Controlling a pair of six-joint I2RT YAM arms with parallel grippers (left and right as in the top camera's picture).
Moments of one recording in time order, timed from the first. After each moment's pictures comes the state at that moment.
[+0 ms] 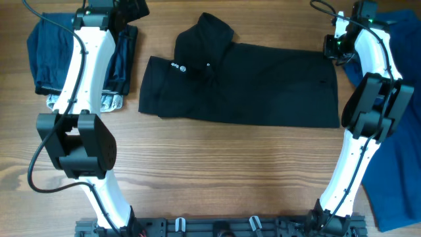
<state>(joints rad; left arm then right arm) -0.04 2.05 1.92 -0.61 -0.12 -0.34 -0.24 2.50 2.12 -0.87 -0.12 -0.16</state>
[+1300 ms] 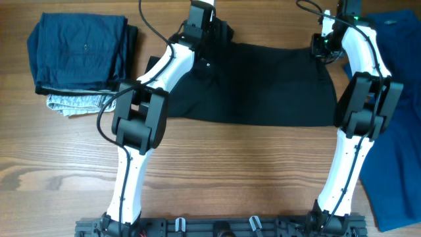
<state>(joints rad) -0.38 2.44 1.93 -0.16 -0.06 -0.26 -0.16 2.50 2.13 -0.89 -0.12 -0.11</state>
